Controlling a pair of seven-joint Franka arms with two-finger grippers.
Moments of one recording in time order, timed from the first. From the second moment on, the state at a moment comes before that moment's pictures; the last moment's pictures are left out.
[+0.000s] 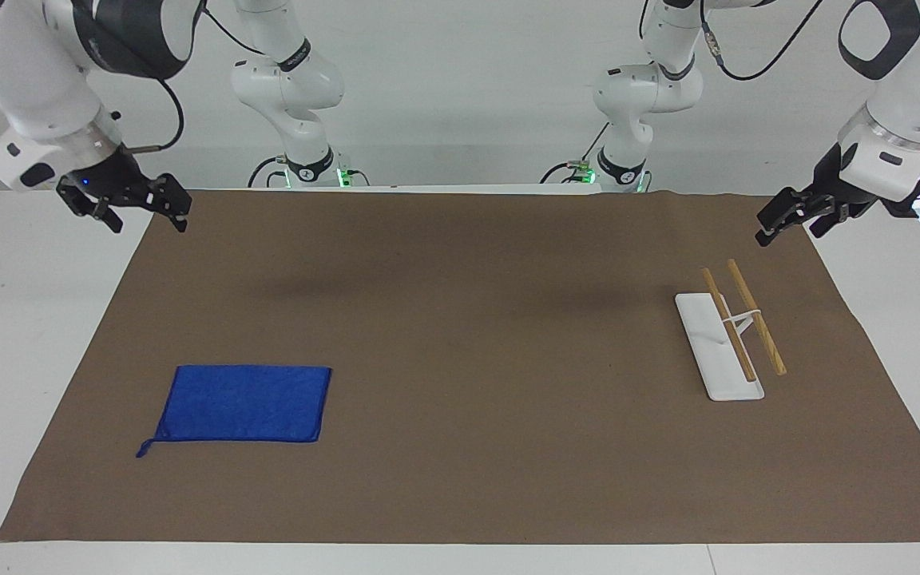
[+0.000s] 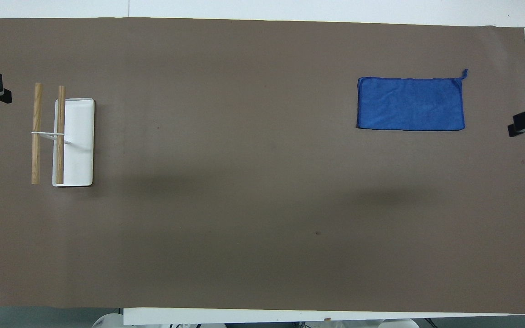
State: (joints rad) left arm -0.03 0.11 -0.03 -1.39 -0.03 1.46 -0.14; right arm -0.04 0.12 -0.07 -1.60 -0.01 1.66 -0.13
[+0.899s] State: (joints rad) left arm -0.03 0.11 -0.03 -1.39 -0.03 1.46 -0.14; right arm -0.02 0.42 -0.04 -1.81 0.00 2.26 -0.06
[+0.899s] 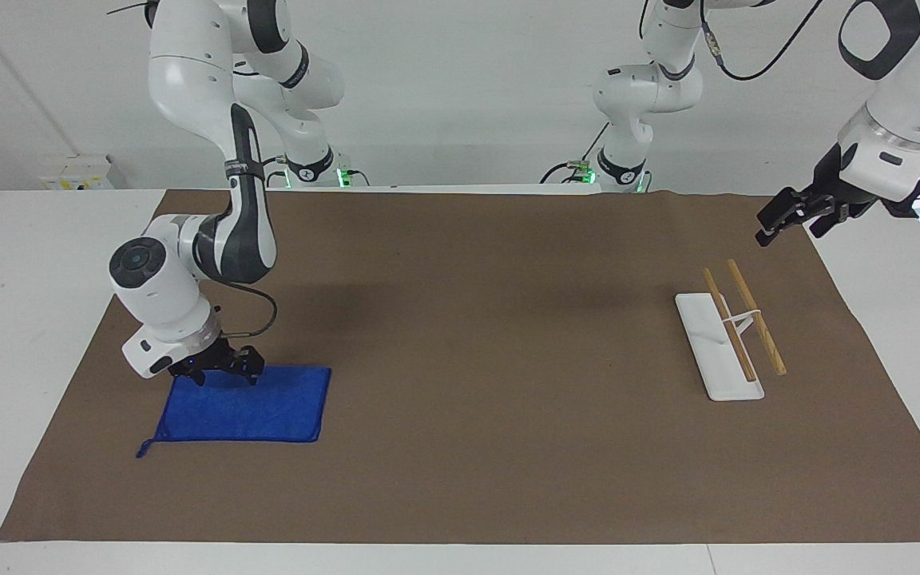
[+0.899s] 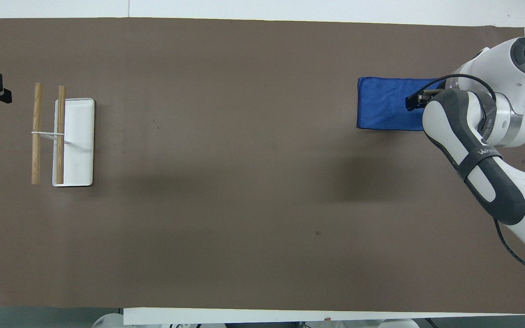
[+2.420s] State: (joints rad) left arm -0.03 0.10 -0.02 -1.41 -0.03 1.45 -0.14; right arm -0.02 0.42 -0.04 -1.89 0.00 2.39 -0.15
